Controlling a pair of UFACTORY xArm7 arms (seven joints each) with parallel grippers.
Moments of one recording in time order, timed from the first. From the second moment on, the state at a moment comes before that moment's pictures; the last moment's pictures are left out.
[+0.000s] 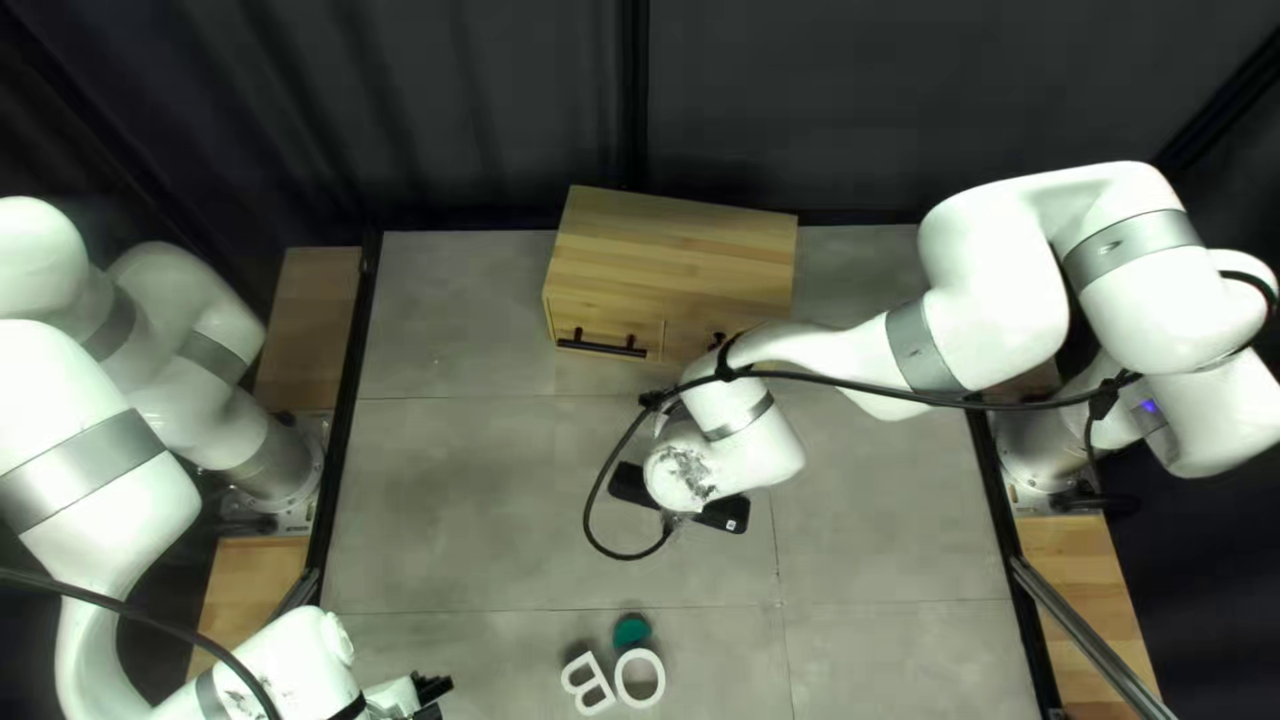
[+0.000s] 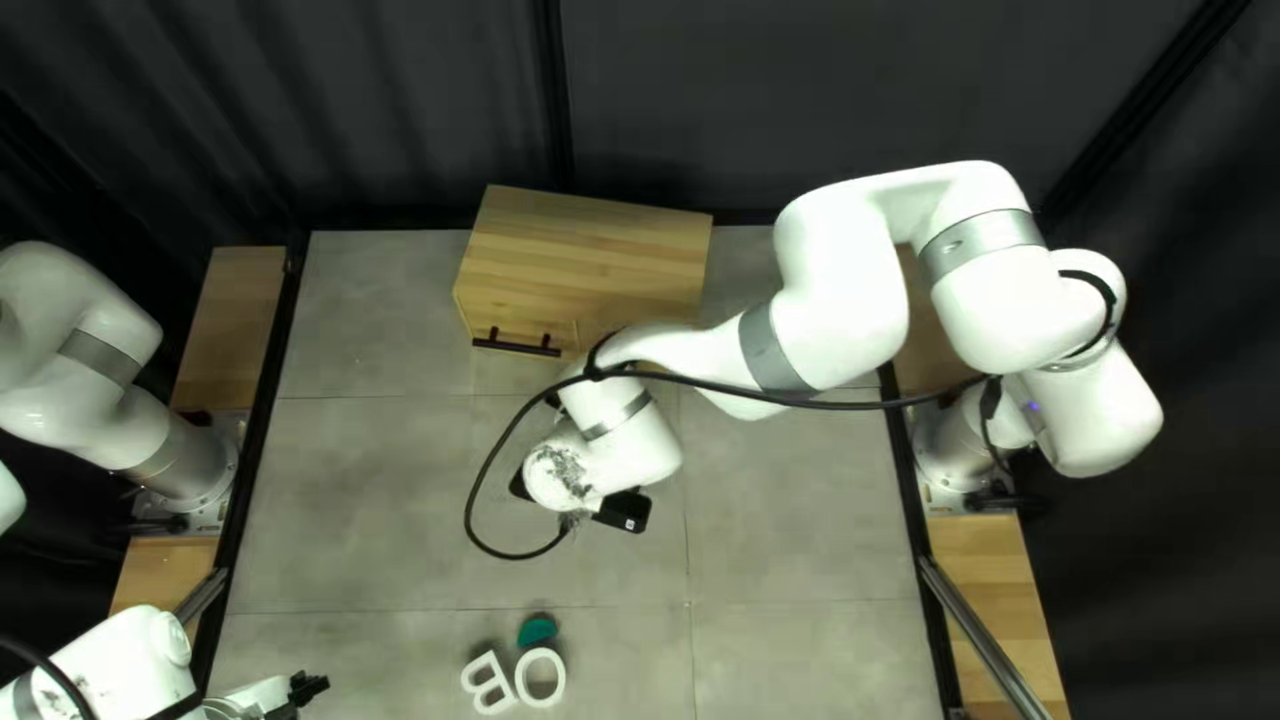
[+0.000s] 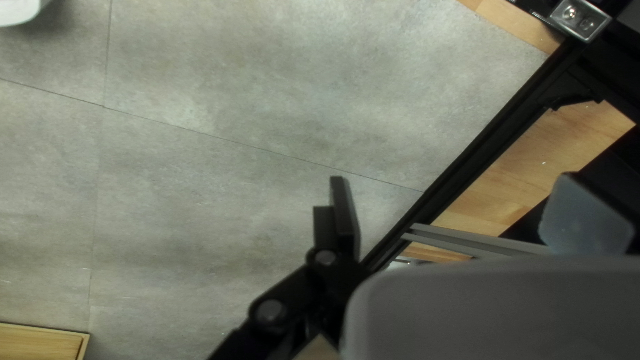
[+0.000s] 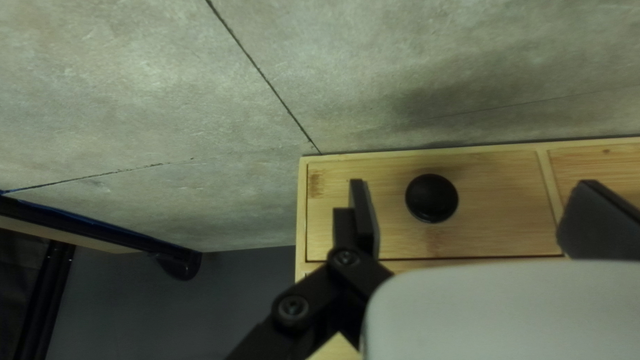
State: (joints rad) left arm -0.37 0.04 -0.57 0.99 -0.04 1.26 0.23; right arm 0.25 0.51 -0.13 1.28 -0.60 1.21 -0.73
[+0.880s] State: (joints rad) left arm -0.37 0.04 -0.57 0.99 -0.04 1.26 0.23; right arm 0.26 0.58 -0.16 1.30 -0.66 1.21 -0.70
